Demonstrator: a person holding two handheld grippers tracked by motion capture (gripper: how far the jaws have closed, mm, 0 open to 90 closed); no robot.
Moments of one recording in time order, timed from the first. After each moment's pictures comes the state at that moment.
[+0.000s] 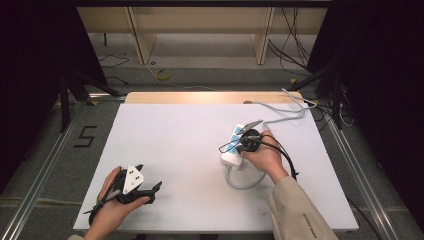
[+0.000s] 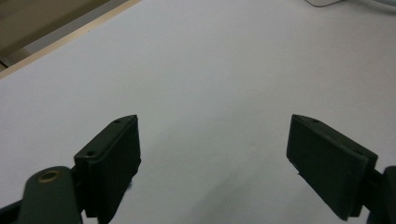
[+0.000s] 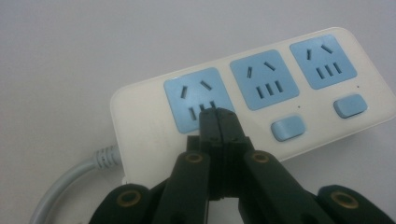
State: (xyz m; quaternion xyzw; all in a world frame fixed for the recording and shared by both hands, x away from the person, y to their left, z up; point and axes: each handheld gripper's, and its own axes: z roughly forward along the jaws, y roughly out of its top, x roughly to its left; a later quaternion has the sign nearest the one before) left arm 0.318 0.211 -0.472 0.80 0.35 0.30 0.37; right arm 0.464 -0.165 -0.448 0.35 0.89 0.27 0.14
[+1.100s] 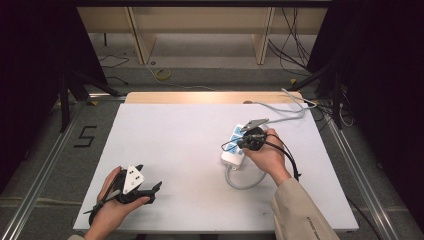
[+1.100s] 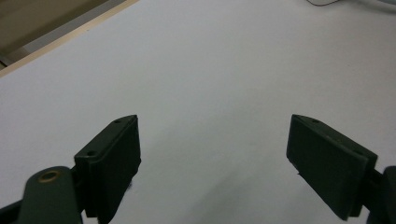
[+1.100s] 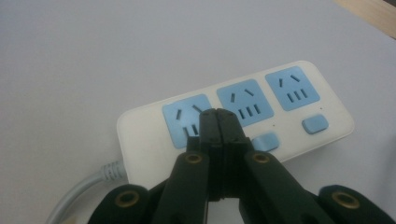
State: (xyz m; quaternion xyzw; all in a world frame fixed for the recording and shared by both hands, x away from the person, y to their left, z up) left arm 0.318 0.211 -0.473 0.80 0.35 0.30 0.38; right arm 0.456 -0.170 -0.431 0.35 0.87 0.31 0.17
